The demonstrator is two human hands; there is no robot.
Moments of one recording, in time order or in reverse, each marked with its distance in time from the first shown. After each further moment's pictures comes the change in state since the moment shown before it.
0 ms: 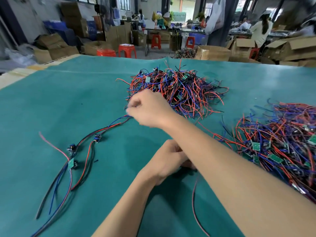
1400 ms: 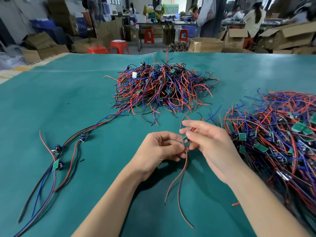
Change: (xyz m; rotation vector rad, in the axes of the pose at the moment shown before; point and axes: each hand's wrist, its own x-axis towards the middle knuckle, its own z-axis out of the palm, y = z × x) left_hand -0.010 0.008 0.000 -0.227 -0.036 0.078; right_hand -0.152 0.119 -0.022 0.989 0.295 0.271
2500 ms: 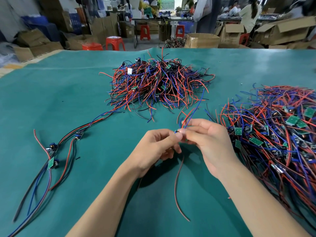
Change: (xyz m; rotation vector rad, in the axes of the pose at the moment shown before) left_hand -0.001 0.003 0.005 0.154 -0.029 -0.008; right_hand -0.004 0.000 0.008 0.160 0.157 0.064
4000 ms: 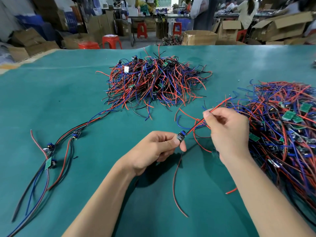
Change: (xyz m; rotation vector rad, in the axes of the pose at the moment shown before) left_hand -0.001 0.001 -0.004 0.049 -0.247 -0.015; right_hand 0.029 0.003 -0.039 -0.513 0.392 -0.383
